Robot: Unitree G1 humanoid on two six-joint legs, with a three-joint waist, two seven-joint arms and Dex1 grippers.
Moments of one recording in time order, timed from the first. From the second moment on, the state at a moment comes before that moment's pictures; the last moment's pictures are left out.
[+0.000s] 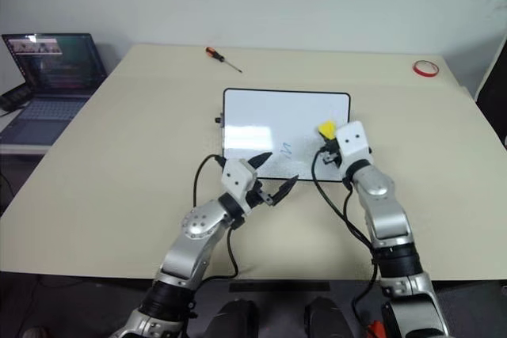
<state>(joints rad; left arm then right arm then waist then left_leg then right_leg) -0.25 0.14 -0.21 -0.03 -0.07 0.04 -0.49 -0.43 -0.26 0.03 -0.02 -0.02 0.37 0.26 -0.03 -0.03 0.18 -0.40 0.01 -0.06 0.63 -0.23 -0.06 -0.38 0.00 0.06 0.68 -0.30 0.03</state>
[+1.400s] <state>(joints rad) -0.08 0.23 -0.13 -0.13 -0.17 0.06 -0.52 0.23 -0.42 -0.20 -0.45 0.22 0.07 0.53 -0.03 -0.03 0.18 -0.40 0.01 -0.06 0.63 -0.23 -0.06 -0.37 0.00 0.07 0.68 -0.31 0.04</state>
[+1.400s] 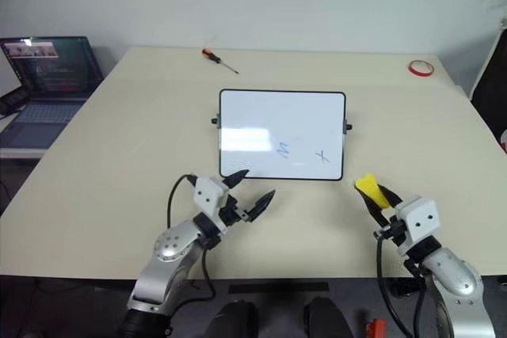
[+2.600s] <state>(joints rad) -0.12 0.22 -0.15 -0.09 -0.13 0.02 -0.51 -0.30 -0.38 0.14 0.03 -0.14 0.09 0.35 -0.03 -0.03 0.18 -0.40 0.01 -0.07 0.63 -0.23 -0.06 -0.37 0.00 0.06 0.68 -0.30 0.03</state>
